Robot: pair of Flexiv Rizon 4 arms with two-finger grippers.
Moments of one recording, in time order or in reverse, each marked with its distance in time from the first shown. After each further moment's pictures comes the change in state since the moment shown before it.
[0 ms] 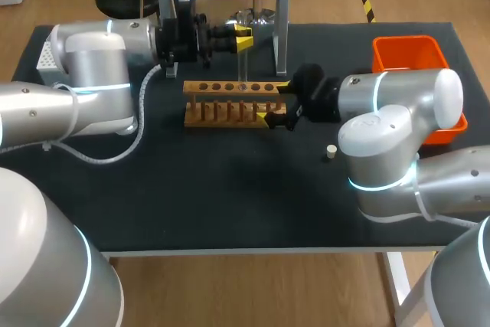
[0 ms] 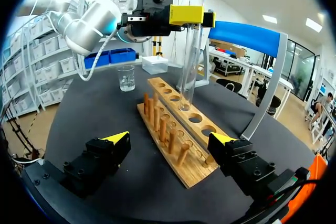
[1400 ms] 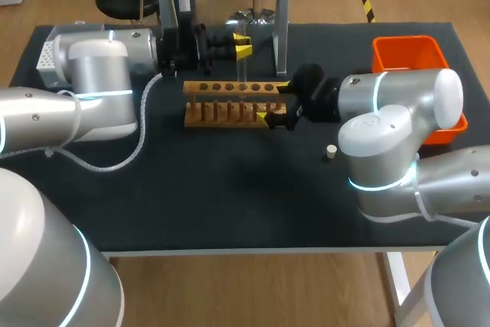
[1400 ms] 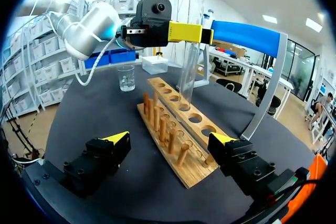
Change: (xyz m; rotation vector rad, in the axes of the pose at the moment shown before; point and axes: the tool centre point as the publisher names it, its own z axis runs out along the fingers) left arm -0.001 0.024 -0.003 -0.013 -0.025 -0.034; right arm 0.000 0.000 0.000 0.000 0.000 0.000
